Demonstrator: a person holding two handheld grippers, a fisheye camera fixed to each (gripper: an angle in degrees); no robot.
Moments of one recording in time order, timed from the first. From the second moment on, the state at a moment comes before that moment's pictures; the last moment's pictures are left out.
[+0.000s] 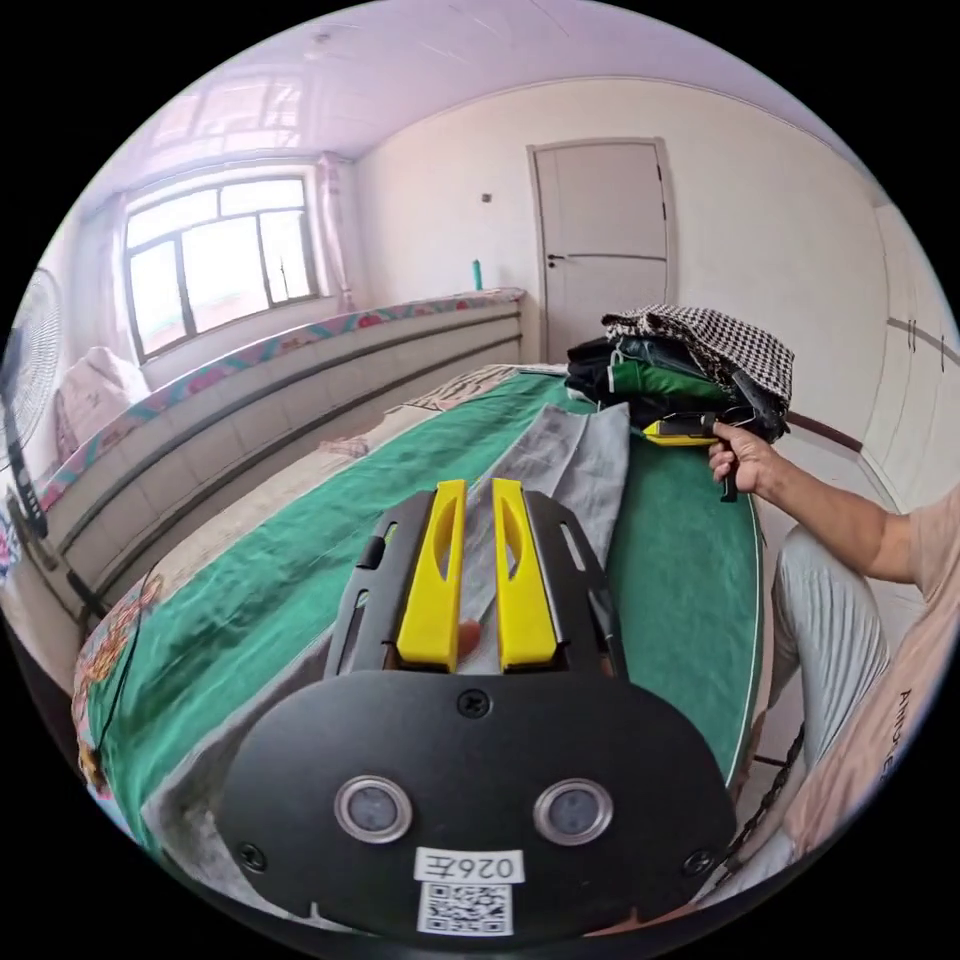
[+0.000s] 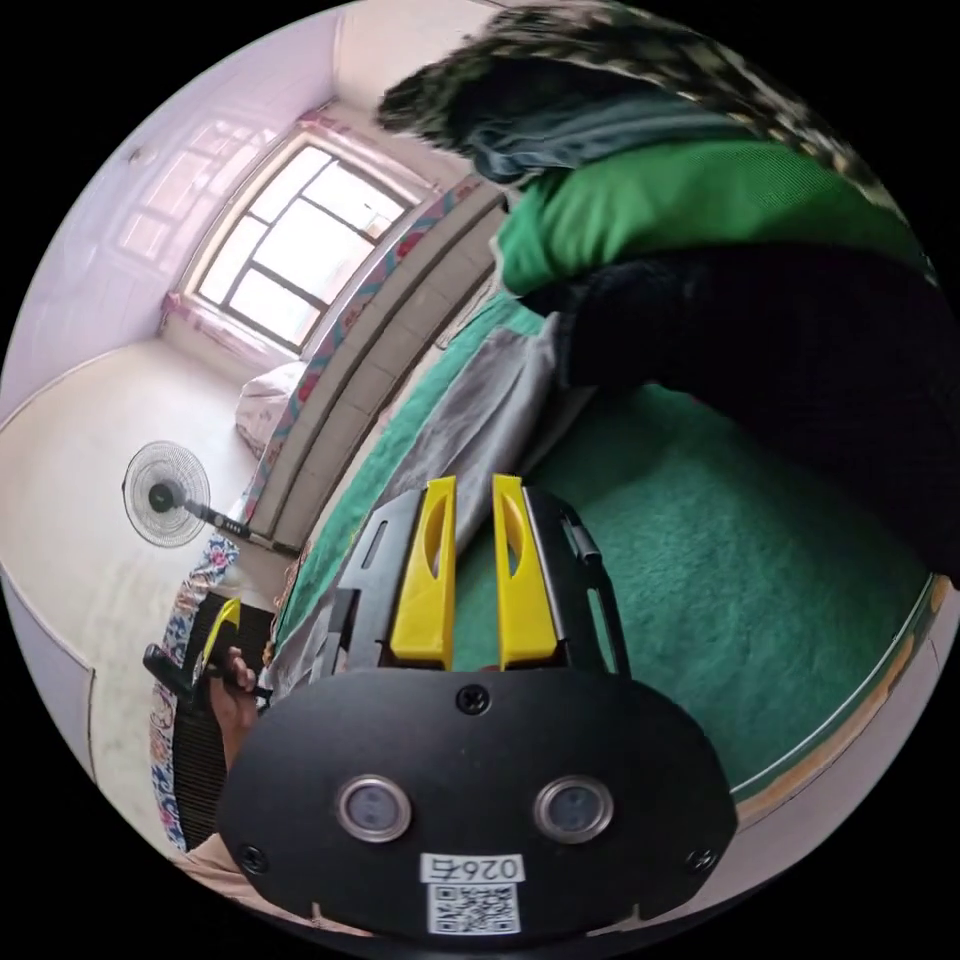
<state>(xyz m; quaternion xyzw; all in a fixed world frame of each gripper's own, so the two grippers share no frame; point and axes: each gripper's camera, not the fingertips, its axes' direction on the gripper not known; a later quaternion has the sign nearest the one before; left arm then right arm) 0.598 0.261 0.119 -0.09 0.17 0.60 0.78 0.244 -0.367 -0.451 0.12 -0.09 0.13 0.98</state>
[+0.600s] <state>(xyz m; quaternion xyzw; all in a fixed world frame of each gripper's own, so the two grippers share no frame) 0.859 0.306 0.507 -0.39 0.22 0.56 0.70 0.112 -0.573 -0.549 0.13 -0.19 0.17 0.96</state>
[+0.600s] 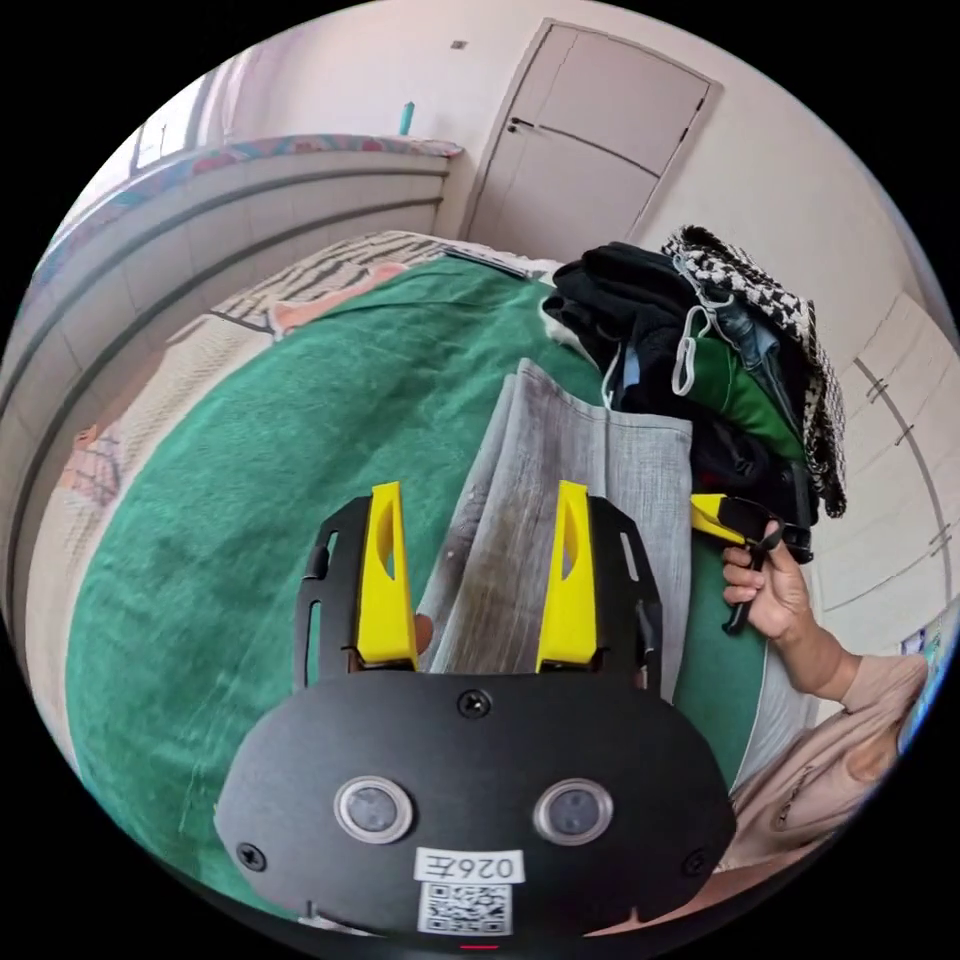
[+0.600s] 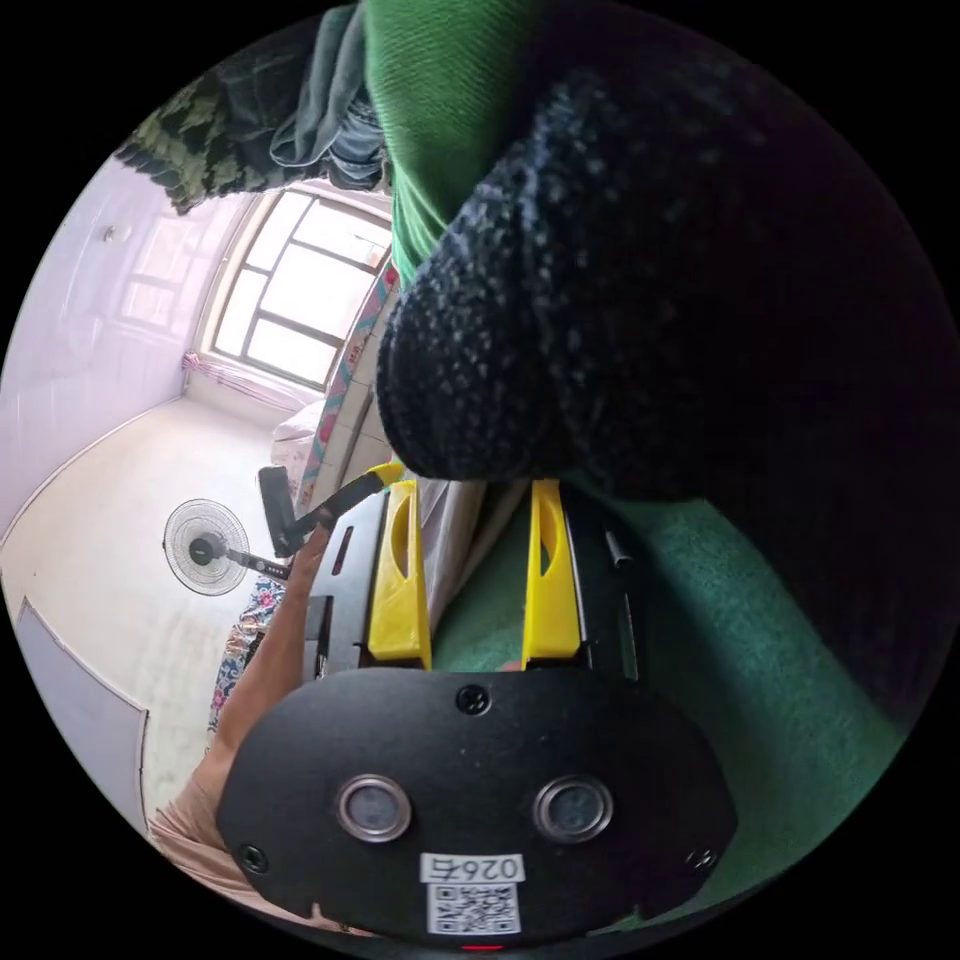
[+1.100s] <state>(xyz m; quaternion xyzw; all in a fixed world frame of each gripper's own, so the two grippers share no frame) 0.904 0.300 0.601 -0.47 0.23 0.55 0.65 0.071 -0.490 -0.564 0.16 -0.23 0.18 0.94</state>
